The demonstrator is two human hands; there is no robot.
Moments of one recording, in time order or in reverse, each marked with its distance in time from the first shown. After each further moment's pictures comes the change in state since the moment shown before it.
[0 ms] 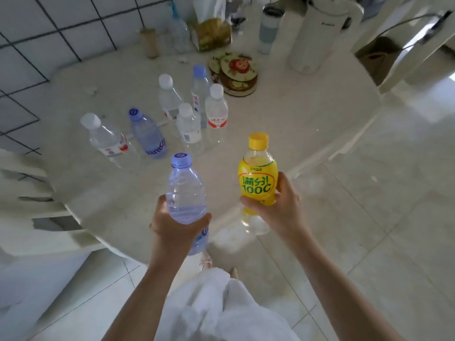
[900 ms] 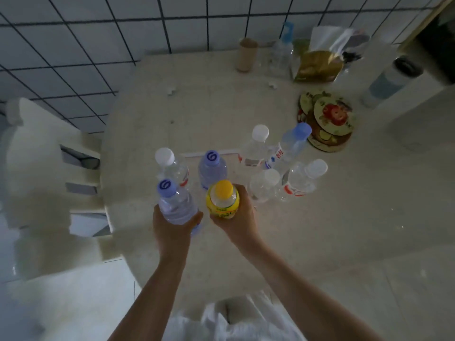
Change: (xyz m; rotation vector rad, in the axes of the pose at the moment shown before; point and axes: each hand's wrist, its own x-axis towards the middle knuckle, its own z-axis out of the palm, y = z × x) left_hand 0.167 -0.059 -0.033 -0.277 0.496 -0.205; right_hand 0.126 -0.078 0.212 0.062 -0.458 -0.227
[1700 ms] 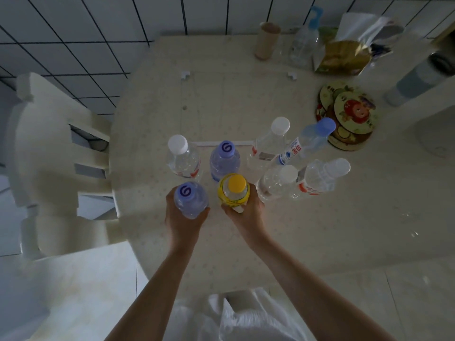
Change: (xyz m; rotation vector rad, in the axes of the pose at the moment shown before) left_hand 0.005 -0.029 0.010 0.228 0.071 0.120; right_hand 0.018 0.036 0.015 -0.125 0.026 -0.051
